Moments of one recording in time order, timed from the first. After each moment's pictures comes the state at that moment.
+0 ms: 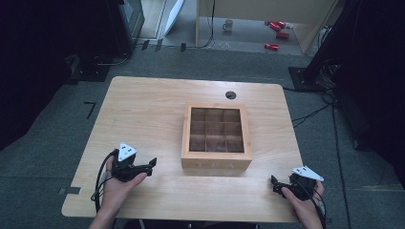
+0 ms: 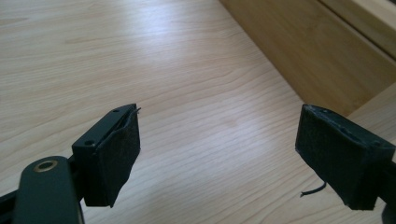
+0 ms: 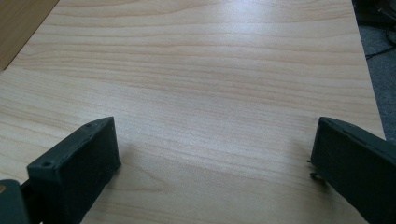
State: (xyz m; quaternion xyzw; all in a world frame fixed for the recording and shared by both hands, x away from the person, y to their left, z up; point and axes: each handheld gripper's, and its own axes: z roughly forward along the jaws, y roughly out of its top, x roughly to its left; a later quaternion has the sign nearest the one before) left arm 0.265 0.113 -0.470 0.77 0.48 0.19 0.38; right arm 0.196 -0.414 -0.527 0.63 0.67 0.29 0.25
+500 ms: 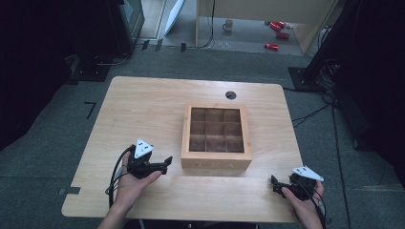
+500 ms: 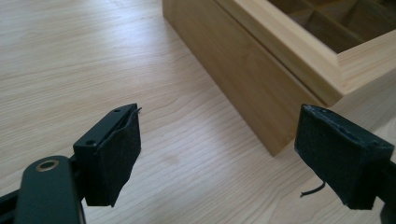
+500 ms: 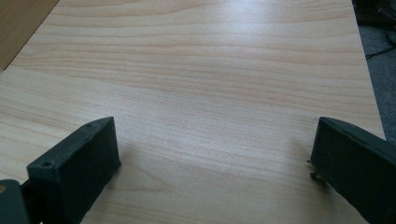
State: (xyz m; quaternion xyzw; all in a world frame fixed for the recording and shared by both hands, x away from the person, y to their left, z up) left arm 0.271 0.074 -0.462 0.78 0.44 0.16 0.41; right arm 0.196 -0.414 -0.527 0.63 0.67 0.29 0.25
